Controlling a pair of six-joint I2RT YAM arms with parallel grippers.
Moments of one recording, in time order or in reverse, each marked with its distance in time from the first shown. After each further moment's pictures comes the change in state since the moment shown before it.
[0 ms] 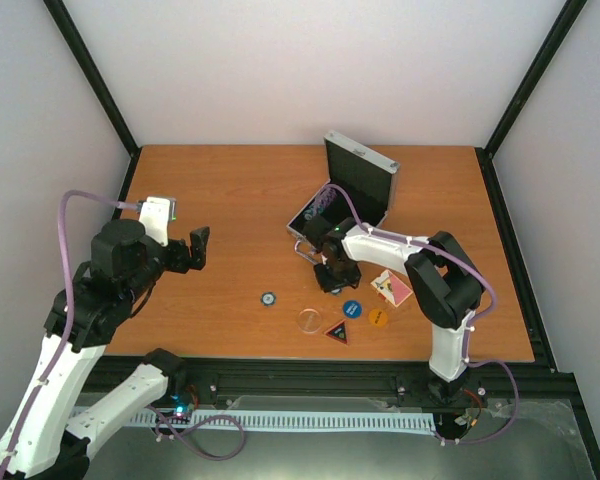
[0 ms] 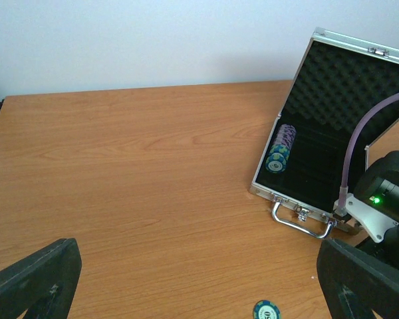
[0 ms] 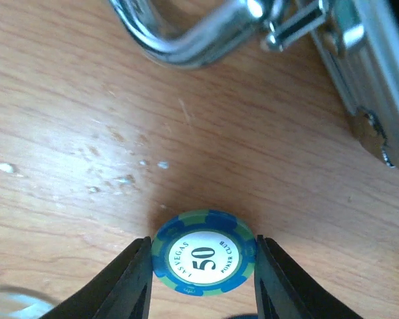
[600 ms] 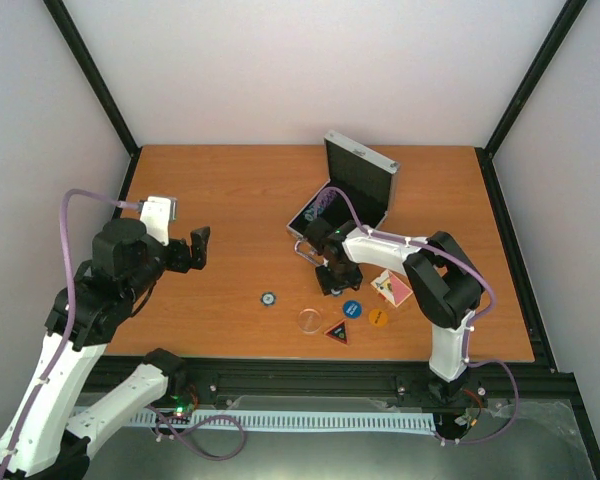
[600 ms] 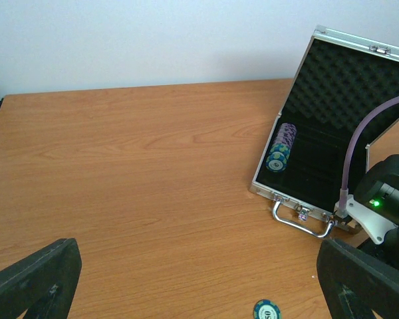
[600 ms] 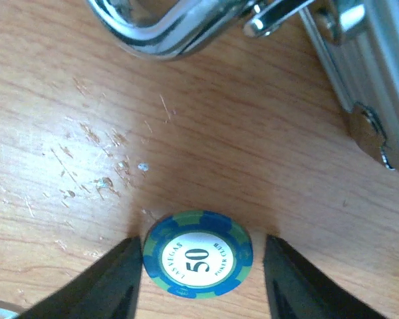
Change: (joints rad) left arm 0.000 0.006 0.001 0.000 0.000 0.000; right arm 0.000 0.006 -0.016 0.018 0.008 -0.008
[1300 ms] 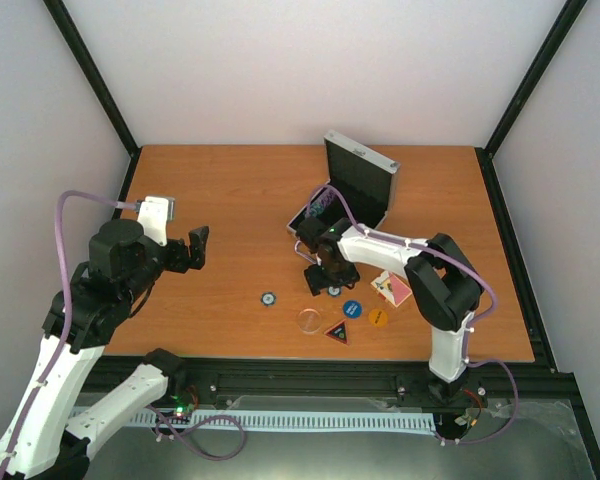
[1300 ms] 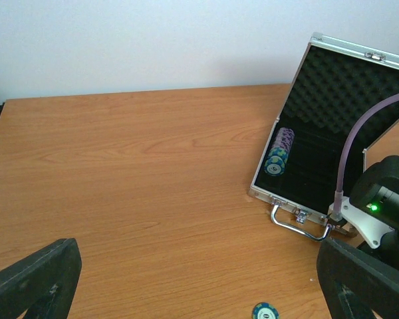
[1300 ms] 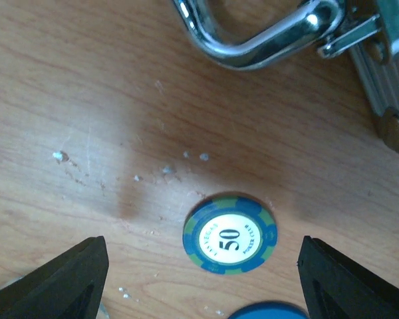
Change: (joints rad) left arm 0.000 -0.008 0.008 0.000 0.000 0.000; right arm 0.043 -0.014 0.064 -0.059 0.003 0.019
